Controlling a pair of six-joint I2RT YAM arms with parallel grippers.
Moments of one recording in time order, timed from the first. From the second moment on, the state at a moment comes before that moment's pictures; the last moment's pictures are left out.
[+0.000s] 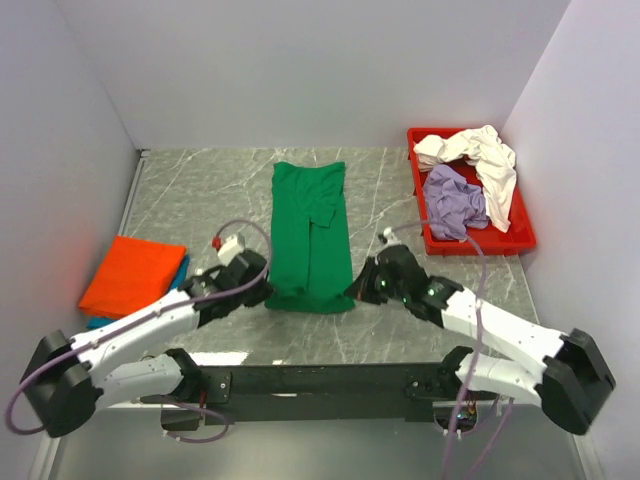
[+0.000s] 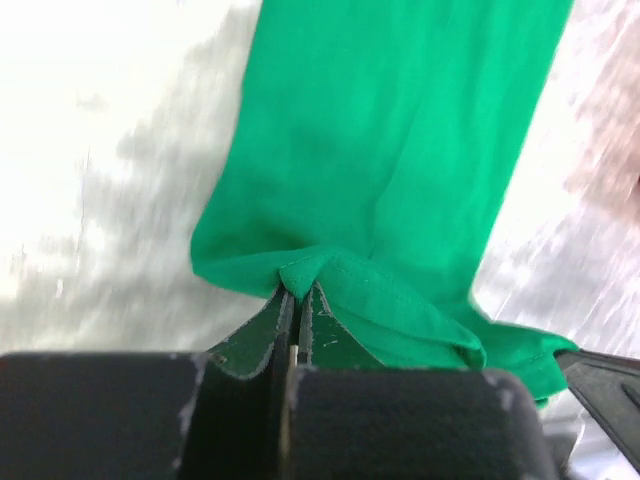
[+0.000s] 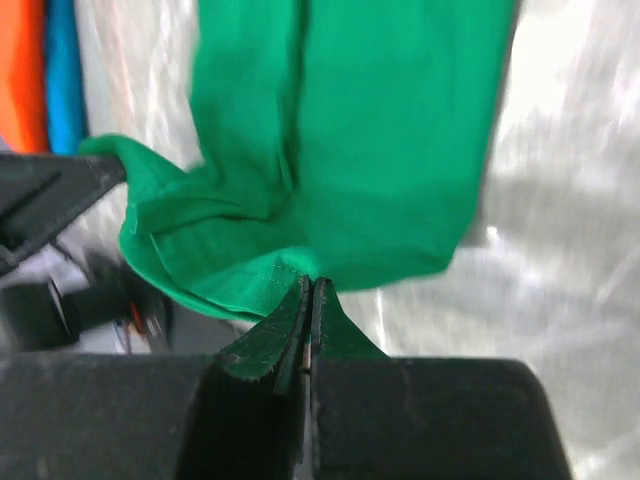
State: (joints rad) left arm -0.83 1.01 0.62 -0.49 -0.31 -1.20; right arm 0.76 1.01 0.55 -0.25 -0.06 0.91
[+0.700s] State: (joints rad) left arm -0.44 1.71 1.13 -0.30 -0.18 -0.97; right arm 0.39 1.72 1.06 -0.13 -0.18 0.79
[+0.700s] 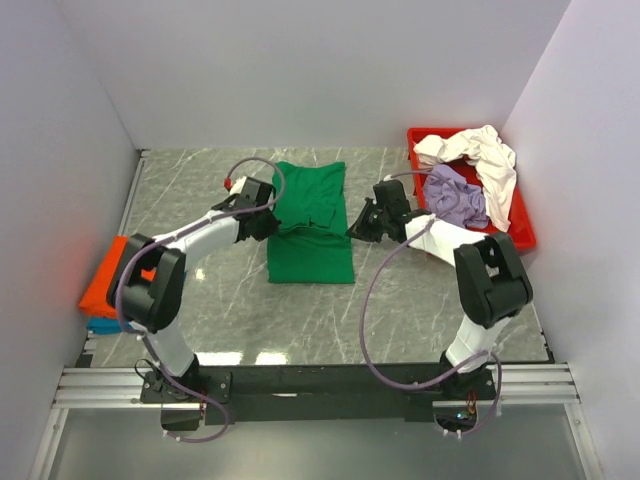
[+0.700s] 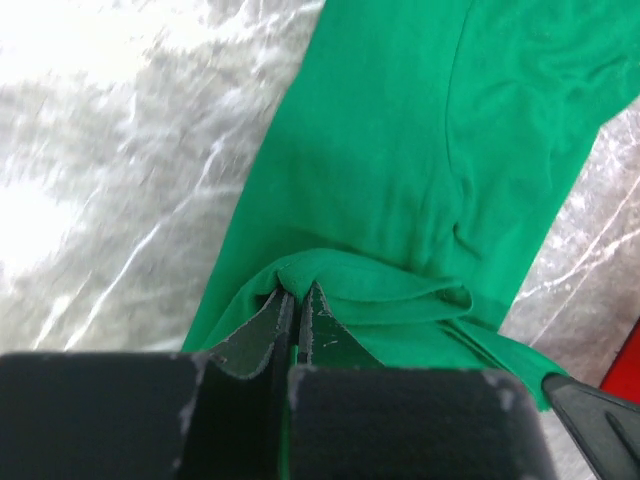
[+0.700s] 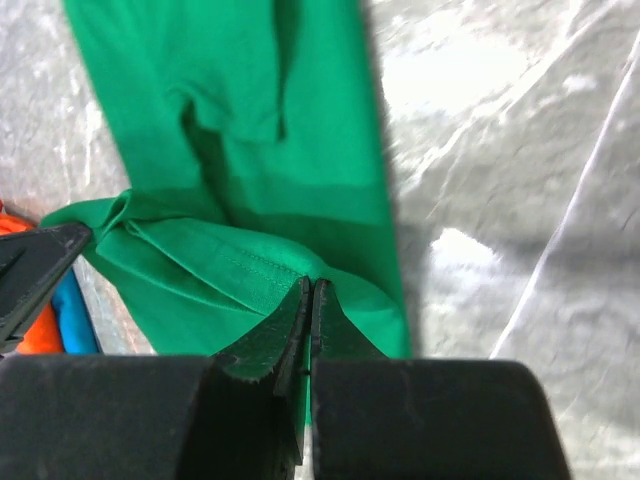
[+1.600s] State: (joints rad) left arm -0.37 1.90 1.35 -0.33 -0.09 -0.90; right arm 0.30 1.94 1.27 -0.14 -0.30 0.77
